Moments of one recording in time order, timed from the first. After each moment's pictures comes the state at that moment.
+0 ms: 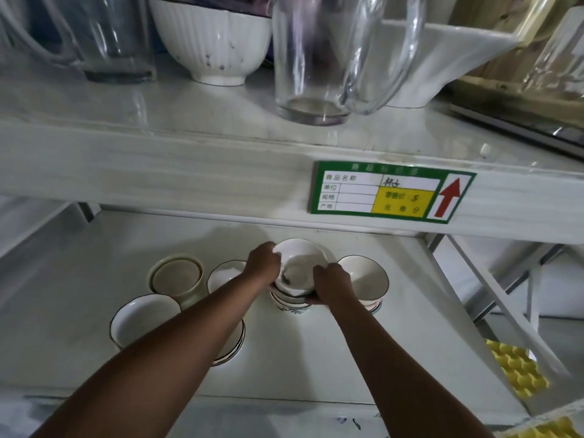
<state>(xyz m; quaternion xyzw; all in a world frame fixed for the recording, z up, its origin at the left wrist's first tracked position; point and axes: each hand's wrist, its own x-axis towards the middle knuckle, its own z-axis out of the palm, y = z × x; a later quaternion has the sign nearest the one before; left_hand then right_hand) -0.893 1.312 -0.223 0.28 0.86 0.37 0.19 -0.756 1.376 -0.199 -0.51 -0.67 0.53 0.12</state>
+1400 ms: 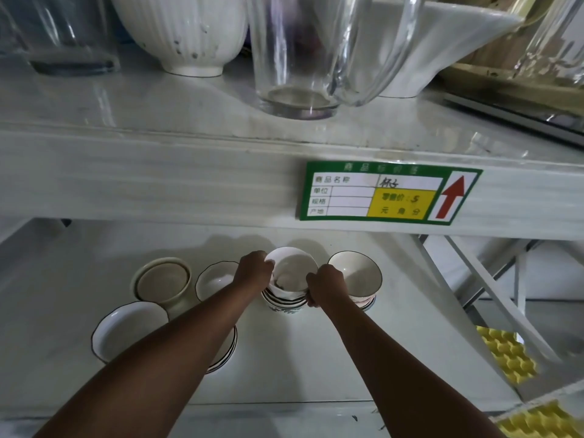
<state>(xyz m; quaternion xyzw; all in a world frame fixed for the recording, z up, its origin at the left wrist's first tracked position) -0.904 1.323 -0.254 0.33 0.89 0.29 0.16 -0.762 1.398 -0.228 -0.52 -0.76 0.40 0.05</state>
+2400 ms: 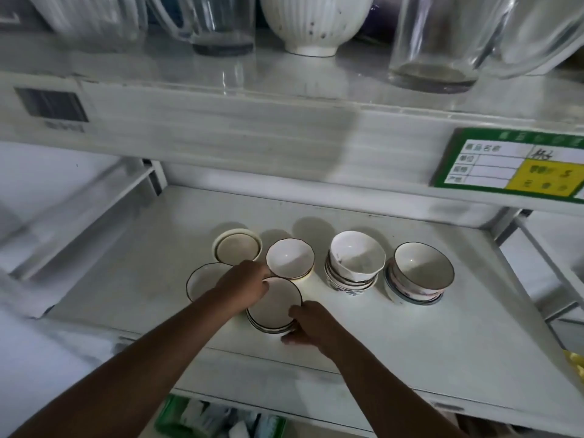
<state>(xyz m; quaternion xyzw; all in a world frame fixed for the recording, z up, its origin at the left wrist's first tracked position) -0.925 1.146 -0.241 0.39 0.90 0.16 0.15 -0.791 1.257 -0.285 -0.41 -0.62 0.67 -0.10</state>
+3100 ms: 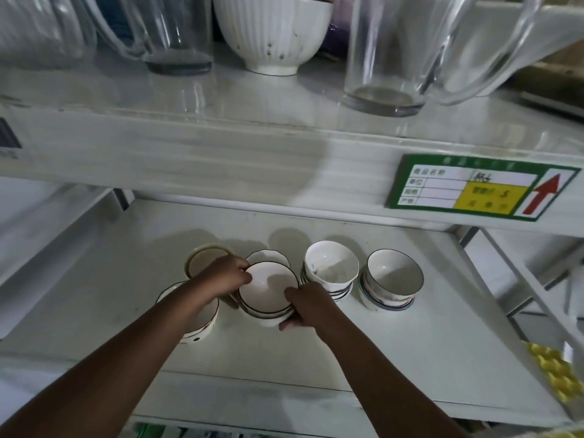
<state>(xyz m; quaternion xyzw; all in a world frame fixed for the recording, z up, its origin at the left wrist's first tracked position) -0.949 1.180 -0.218 0.26 0.85 0.31 0.32 -0.793 1.291 -0.229 -0.42 -0.65 0.63 0.01</state>
